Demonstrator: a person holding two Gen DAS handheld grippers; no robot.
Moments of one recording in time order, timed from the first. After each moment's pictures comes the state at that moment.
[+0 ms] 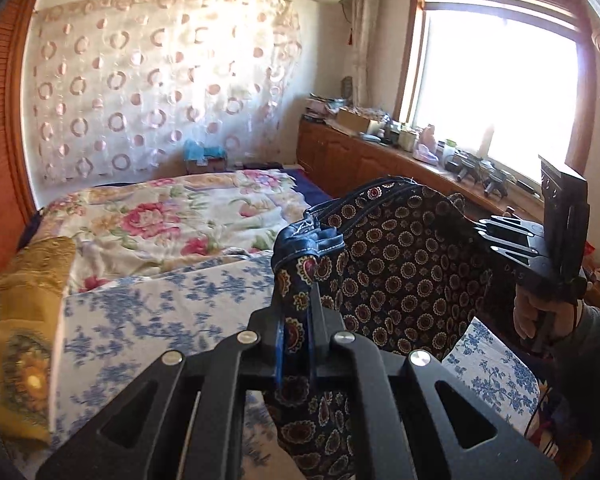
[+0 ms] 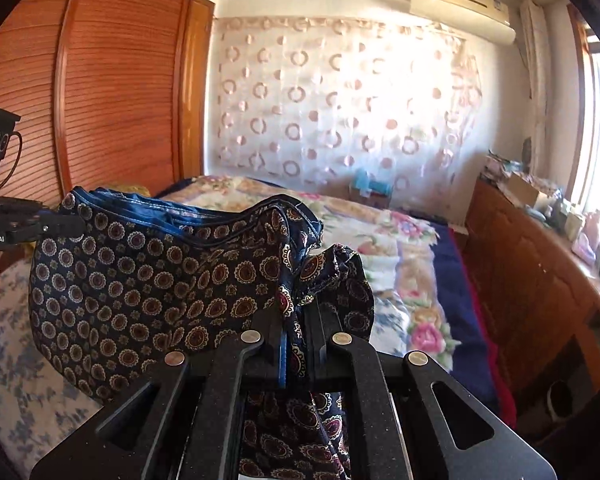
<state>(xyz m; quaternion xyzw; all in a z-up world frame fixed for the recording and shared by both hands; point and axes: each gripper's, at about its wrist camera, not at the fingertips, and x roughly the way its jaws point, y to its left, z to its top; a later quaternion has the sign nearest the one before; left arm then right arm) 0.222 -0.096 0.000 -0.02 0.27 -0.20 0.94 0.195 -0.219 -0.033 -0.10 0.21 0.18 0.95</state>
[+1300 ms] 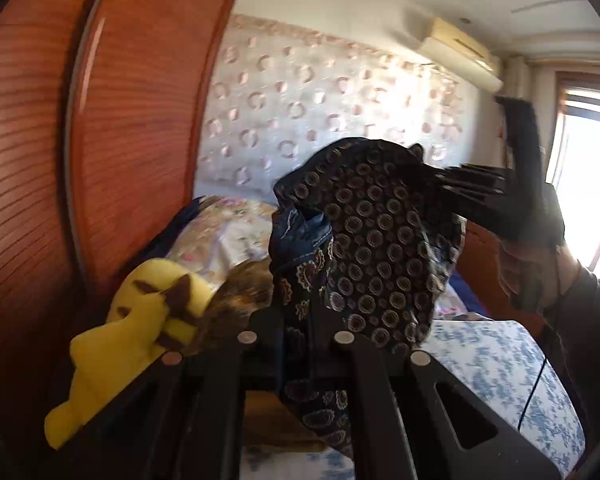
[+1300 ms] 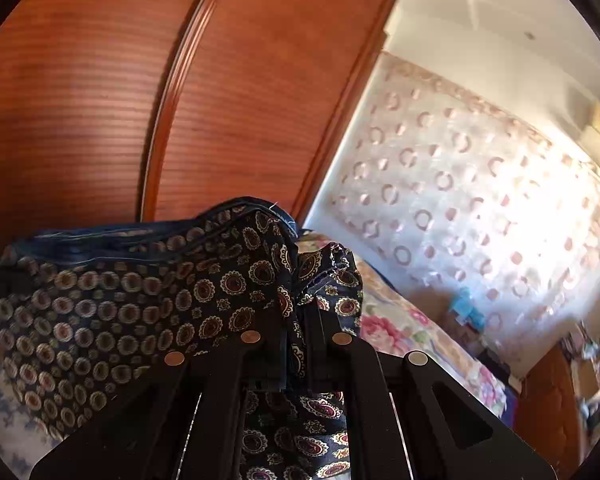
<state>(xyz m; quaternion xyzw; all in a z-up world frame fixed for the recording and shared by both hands) 0.169 0.198 -0.028 -0.14 0.19 0.05 0.97 0.322 0.185 0.032 -0.28 0.12 0.37 0.88</state>
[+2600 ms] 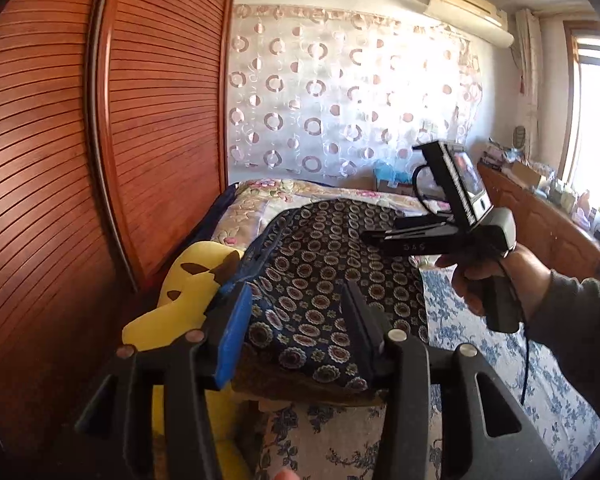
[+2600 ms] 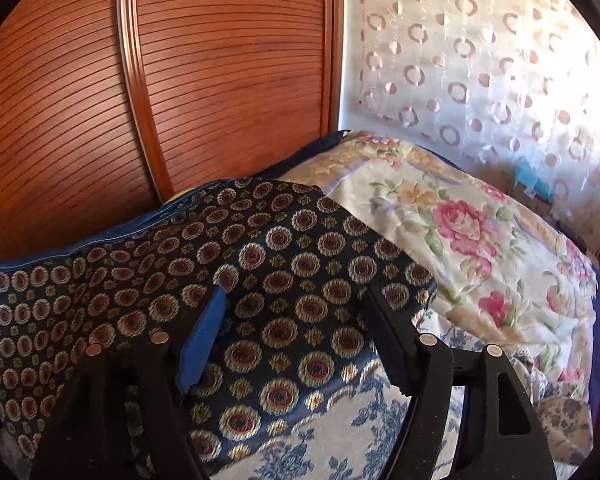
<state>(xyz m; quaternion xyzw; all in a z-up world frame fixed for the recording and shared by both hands) 0.149 0.190 -0.042 -0.06 0.24 0.10 0.96 0.381 0.228 -0.087 -0.15 0.33 0.38 0.85</state>
